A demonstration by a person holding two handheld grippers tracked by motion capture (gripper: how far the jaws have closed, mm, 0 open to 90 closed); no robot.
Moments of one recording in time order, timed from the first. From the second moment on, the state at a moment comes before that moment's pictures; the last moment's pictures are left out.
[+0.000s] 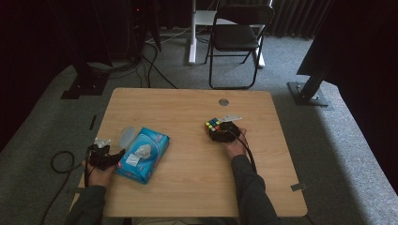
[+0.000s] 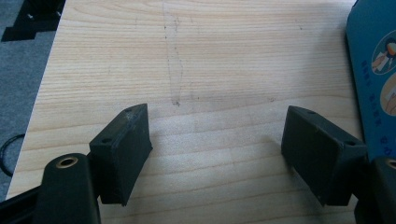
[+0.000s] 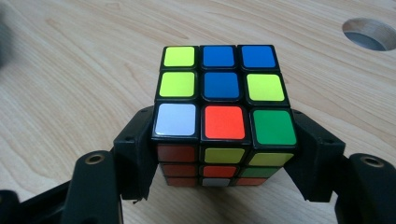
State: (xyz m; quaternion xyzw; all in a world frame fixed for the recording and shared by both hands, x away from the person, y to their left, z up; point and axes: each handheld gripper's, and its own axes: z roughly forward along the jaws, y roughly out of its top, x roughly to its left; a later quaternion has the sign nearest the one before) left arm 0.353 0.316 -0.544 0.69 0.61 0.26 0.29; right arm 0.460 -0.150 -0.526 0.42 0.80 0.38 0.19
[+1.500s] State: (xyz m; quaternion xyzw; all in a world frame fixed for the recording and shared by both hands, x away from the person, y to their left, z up) left arm 0.353 0.316 -0.544 0.69 0.61 0.26 0.29; right arm 0.389 -0.101 -0.518 0.32 0.84 0.41 0.16
